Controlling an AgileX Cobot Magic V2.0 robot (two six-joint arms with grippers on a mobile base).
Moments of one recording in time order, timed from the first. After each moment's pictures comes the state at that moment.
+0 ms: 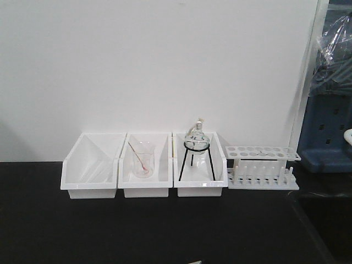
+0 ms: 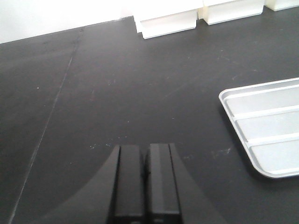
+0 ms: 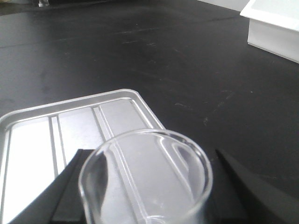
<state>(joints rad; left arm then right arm) -0.06 -0.02 0.03 0.11 0.39 0.02 0.51 2.11 -0.74 -0.68 -1.13 0.23</state>
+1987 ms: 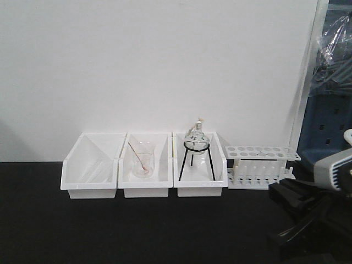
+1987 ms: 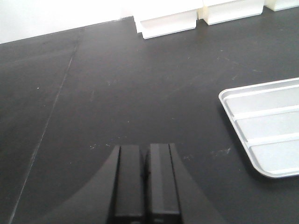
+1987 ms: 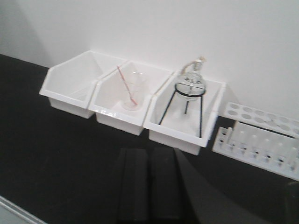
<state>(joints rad) -0.06 -0.02 0.03 0.11 0.39 0.02 0.51 0.95 -0.73 -0.93 0.18 0.91</state>
